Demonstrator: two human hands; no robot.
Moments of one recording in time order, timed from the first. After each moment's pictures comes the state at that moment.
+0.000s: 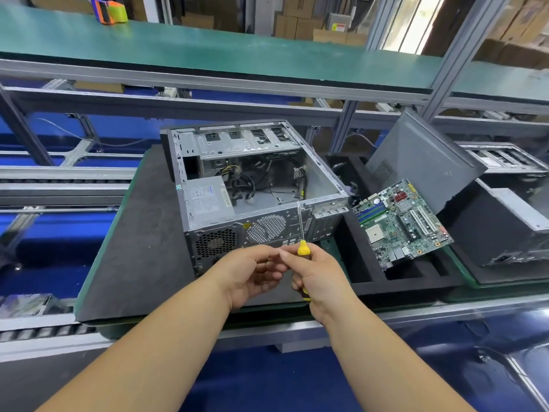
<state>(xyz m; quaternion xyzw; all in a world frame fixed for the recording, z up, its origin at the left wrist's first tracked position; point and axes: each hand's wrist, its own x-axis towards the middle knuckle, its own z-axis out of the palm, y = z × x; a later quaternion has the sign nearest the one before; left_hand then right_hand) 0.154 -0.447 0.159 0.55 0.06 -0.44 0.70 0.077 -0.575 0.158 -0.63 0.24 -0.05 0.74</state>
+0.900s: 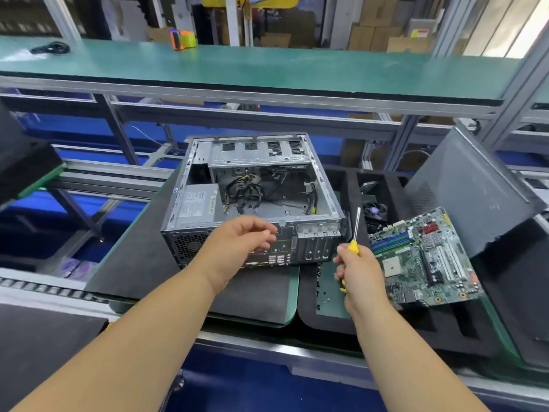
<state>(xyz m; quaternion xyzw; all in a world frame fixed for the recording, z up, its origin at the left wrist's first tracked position) 0.144 -0.518 0.200 0.75 -0.06 -0.12 0.65 0.115 -0.740 0.124 -0.63 0.28 -0.10 0.71</state>
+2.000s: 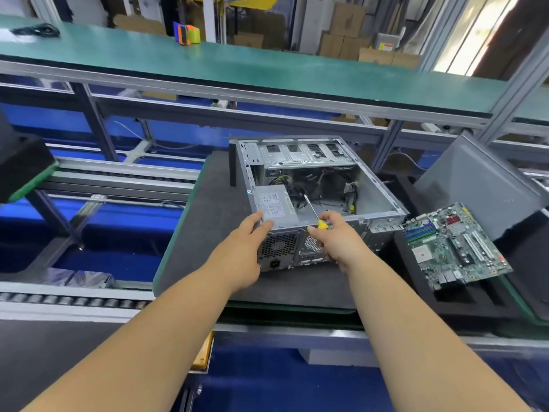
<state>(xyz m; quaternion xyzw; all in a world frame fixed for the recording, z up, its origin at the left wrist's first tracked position) 0.187 -0.326 0.158 0.93 -0.27 -0.05 0.23 0.167 -0.550 0.167 -0.80 0.22 0.00 0.56</state>
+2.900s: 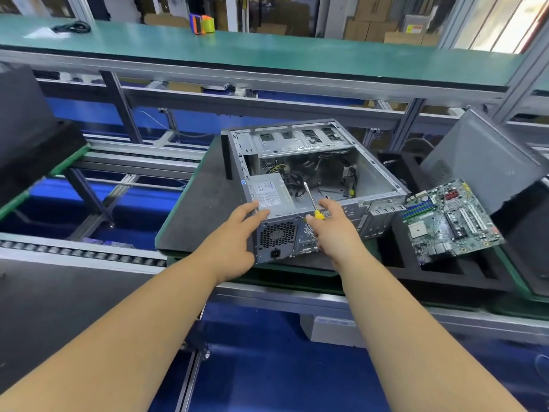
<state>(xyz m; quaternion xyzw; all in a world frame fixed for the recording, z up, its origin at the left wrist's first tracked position) 0.093 -0.344 0.159 0.93 -0.24 -0.07 0.28 0.080 -0.569 0.156 -0.79 0.18 -0.02 0.59</state>
